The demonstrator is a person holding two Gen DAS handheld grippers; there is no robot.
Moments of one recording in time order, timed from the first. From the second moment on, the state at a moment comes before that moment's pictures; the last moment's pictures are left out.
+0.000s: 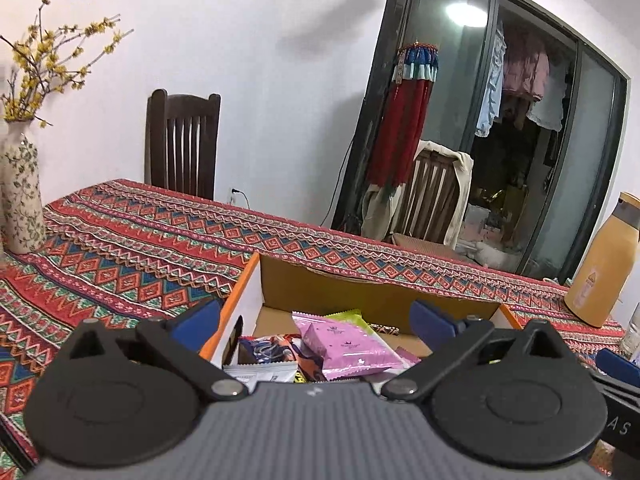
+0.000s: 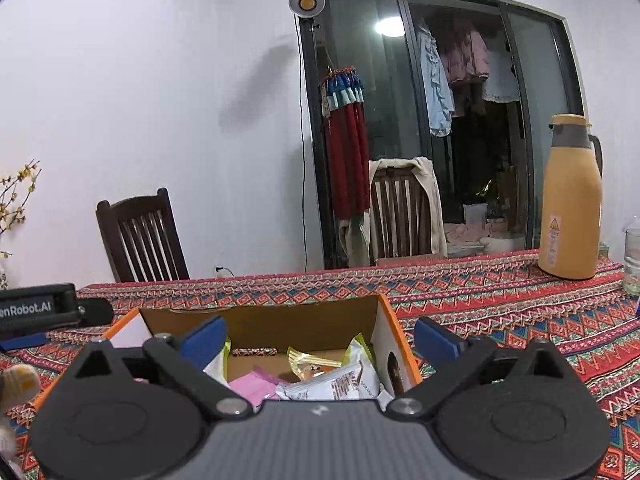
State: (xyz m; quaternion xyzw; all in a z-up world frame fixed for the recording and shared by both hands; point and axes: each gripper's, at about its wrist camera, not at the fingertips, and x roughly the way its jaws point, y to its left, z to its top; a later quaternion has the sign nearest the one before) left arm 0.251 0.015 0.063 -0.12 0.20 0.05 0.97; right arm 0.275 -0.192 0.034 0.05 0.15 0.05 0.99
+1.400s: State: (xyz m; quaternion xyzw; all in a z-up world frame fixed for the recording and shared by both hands) left arm 0.169 0.038 0.001 -0.05 0.27 0.06 0.96; right arm 0.183 -0.196 -0.019 0.04 0.23 0.04 0.97
